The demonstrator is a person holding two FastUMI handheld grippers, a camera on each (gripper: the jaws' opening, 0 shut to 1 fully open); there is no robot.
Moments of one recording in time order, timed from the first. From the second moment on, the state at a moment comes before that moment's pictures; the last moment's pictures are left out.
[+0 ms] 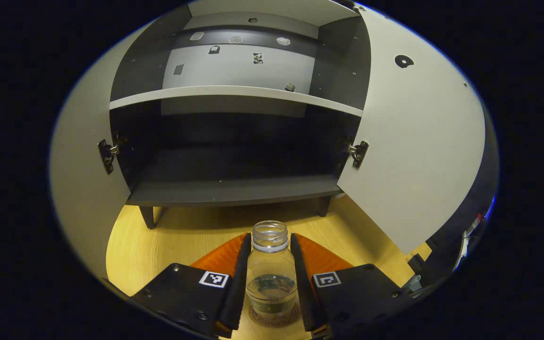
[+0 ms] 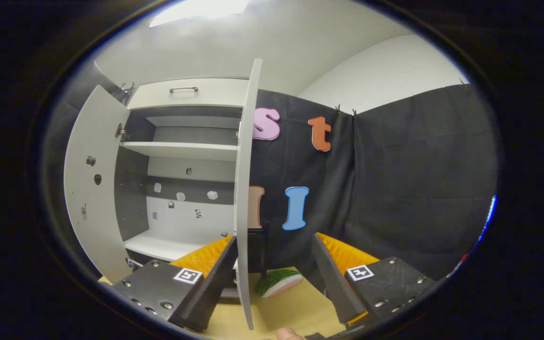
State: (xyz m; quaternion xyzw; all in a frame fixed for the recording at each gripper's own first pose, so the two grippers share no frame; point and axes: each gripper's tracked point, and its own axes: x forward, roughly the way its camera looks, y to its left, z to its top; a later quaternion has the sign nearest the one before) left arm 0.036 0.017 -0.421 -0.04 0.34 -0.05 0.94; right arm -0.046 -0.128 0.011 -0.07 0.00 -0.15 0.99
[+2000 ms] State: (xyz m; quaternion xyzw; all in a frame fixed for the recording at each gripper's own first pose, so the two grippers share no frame) left arm -0.031 0.010 -0.391 -0.01 0.34 -0.05 0.94; right arm -0.038 -0.119 -0.005 -0.05 0.01 -0.11 0.99
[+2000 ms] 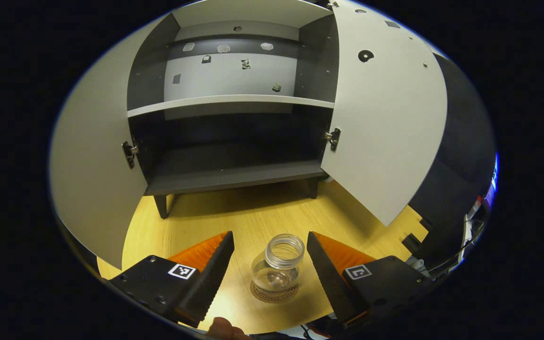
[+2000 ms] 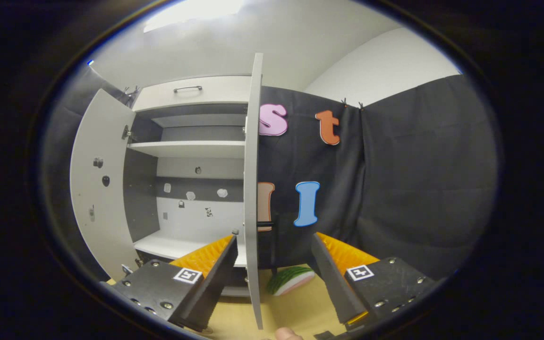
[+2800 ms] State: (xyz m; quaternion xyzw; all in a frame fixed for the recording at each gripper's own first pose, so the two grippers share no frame) left arm 0.008 0.055 -0.078 -0.02 0.10 0.04 0.99; right arm -0.021 -0.129 -0.001 -0.05 0.00 -0.09 0.99
